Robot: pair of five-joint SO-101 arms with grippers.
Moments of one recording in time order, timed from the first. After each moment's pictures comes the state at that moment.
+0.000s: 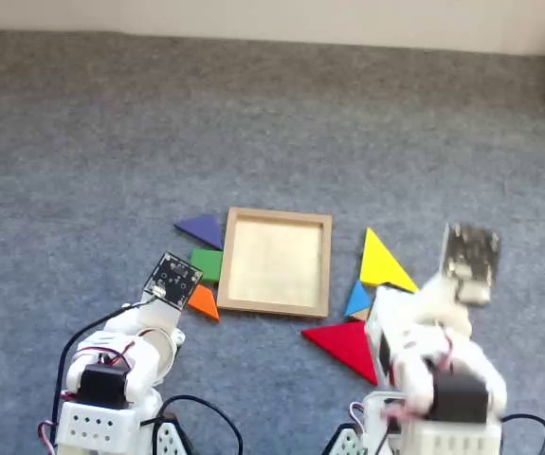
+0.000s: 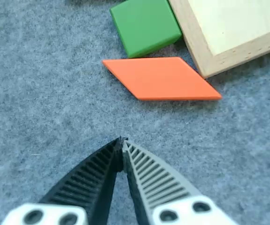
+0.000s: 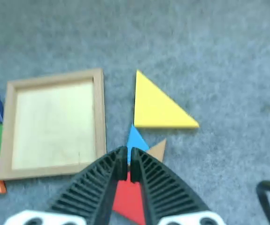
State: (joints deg) left arm 1.6 -102.7 96.0 75.8 -14.8; right arm -3.0 -76.4 55.6 80.7 -7.7
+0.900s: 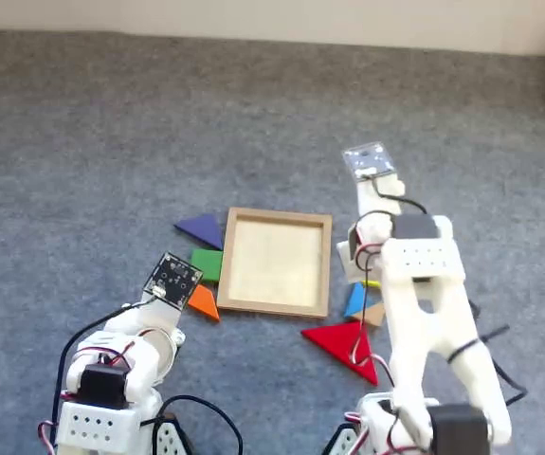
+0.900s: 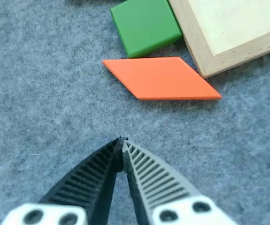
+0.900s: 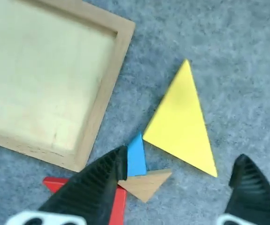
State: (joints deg) left arm 1.6 -102.7 96.0 75.8 -14.8; right arm -9.5 -19.9 37.6 64.0 16.2
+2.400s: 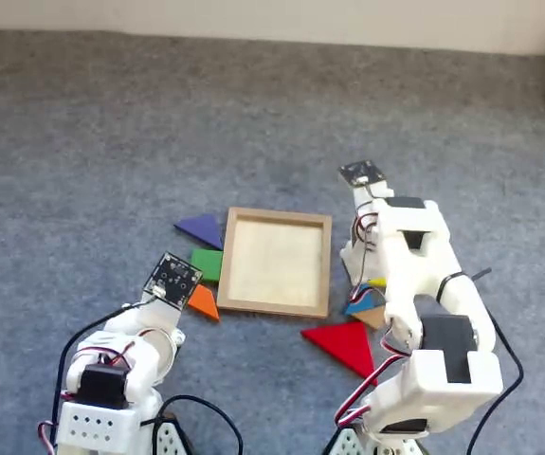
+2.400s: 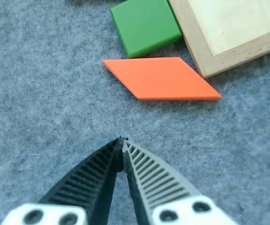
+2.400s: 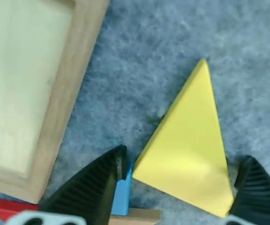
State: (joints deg) left arm 1.6 -102.7 96.0 75.8 -14.8; right arm -4.5 6.0 29.9 58.2 23.8
